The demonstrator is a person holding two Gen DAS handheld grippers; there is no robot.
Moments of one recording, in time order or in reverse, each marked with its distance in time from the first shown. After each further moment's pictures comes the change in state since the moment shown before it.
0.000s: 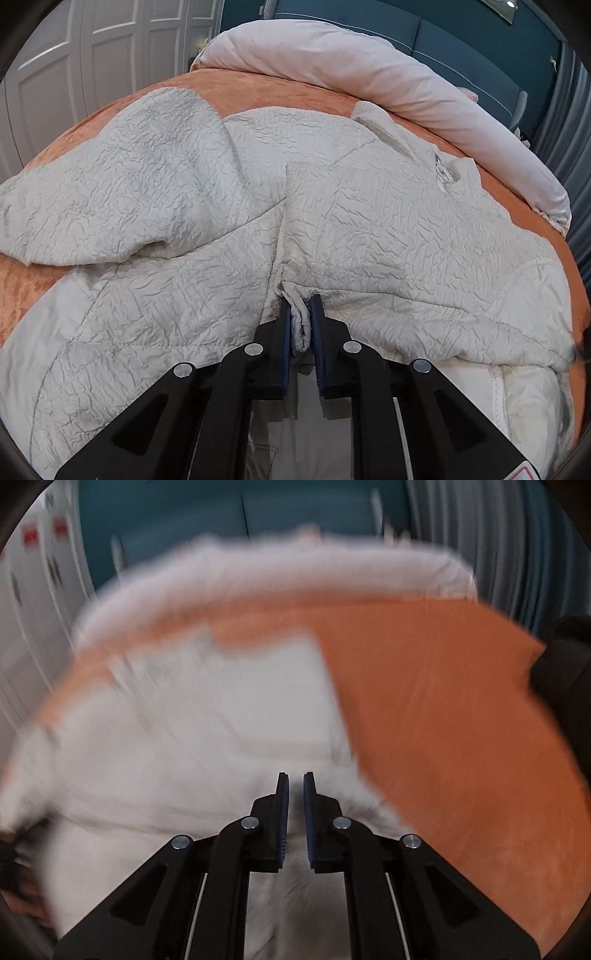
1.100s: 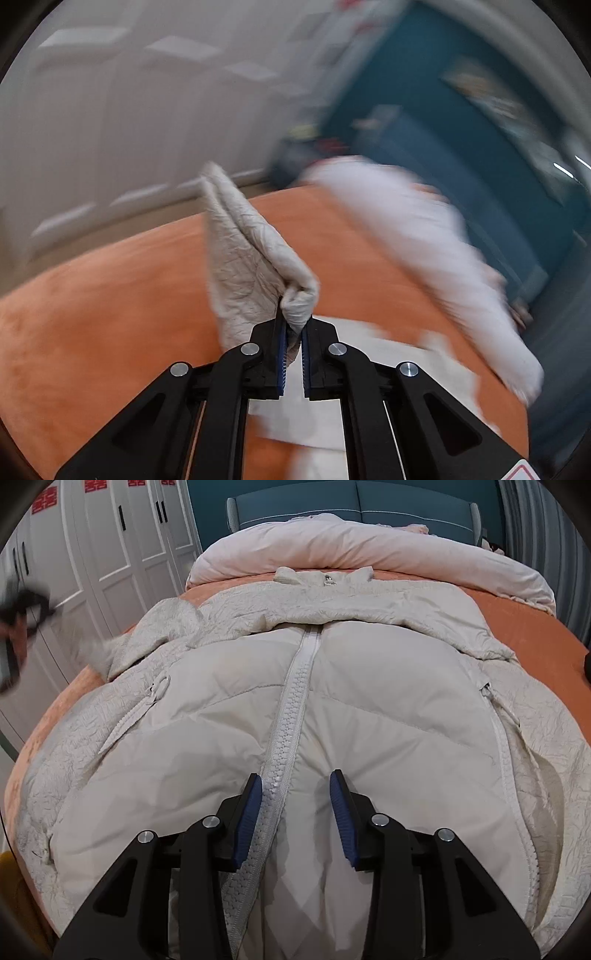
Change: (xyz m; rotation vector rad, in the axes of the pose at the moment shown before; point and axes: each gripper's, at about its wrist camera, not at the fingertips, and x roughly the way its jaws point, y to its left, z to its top) left arm -0.184 0.216 0.118 -0.331 -0.388 -0.085; right arm -0.102 0.111 -0.168 -0.246 -0.053 0.286
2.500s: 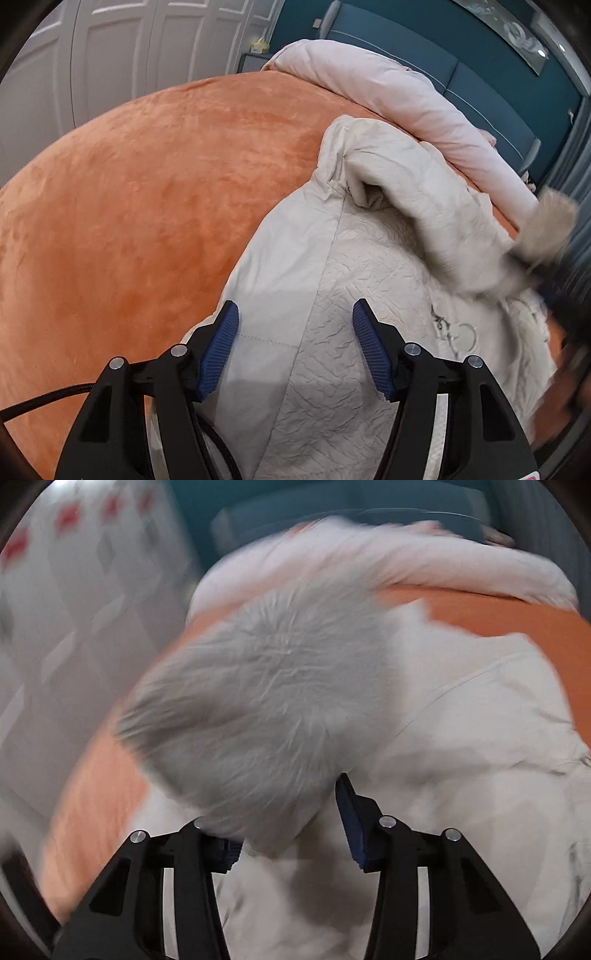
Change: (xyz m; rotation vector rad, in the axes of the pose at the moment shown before) left arm 0.001 -0.017 -0.203 0.206 0.345 0.087; right arm 0.053 0.036 0.161 0.202 -0.098 0.071
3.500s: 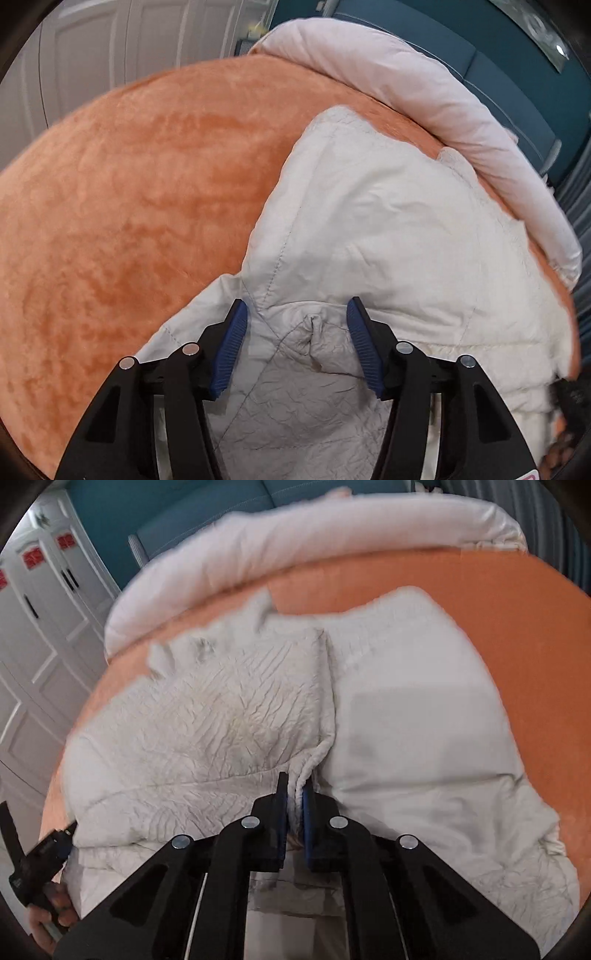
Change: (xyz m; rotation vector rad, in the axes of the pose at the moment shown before) left arm 0.115 -0.073 0.084 -0.013 0.050 0.050; right arm 0.051 -0.154 0.044 0.097 0.045 -0.121
